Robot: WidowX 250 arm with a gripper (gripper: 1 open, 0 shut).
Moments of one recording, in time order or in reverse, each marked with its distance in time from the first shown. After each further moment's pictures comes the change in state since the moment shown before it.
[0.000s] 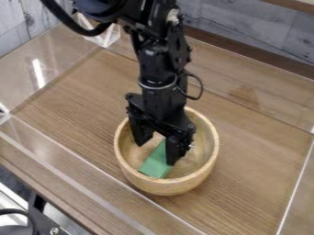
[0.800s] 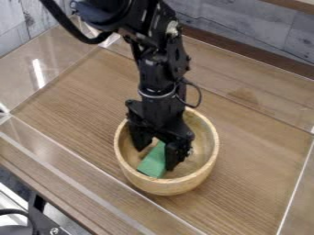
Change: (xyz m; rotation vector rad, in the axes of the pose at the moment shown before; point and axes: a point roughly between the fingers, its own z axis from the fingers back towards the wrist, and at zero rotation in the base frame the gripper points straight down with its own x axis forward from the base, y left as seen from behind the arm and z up) arm 0.000 0.002 -0.012 0.010 0.000 0.007
